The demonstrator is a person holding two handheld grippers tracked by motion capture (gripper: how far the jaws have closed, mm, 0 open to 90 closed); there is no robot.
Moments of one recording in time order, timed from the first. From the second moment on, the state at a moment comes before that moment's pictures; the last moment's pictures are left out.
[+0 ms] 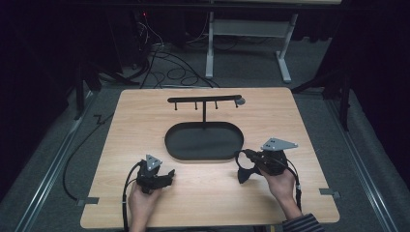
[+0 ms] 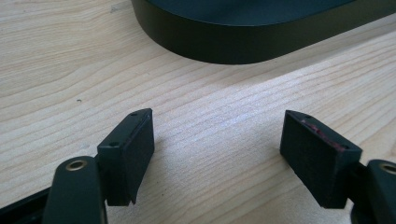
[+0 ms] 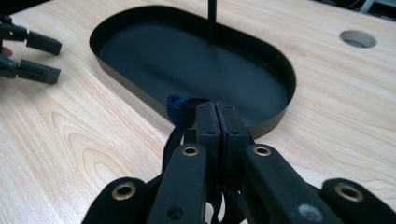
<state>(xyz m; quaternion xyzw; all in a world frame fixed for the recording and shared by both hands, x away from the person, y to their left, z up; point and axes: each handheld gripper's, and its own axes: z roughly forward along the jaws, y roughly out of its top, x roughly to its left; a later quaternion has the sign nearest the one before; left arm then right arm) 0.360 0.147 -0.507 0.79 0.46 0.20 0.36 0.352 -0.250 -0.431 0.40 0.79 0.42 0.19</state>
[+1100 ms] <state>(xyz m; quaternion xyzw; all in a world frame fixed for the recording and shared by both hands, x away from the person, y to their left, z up) 0.360 0.148 -0.507 0.79 0.46 0.20 0.36 0.360 -0.266 -0.375 0.40 0.77 0.43 0.22</state>
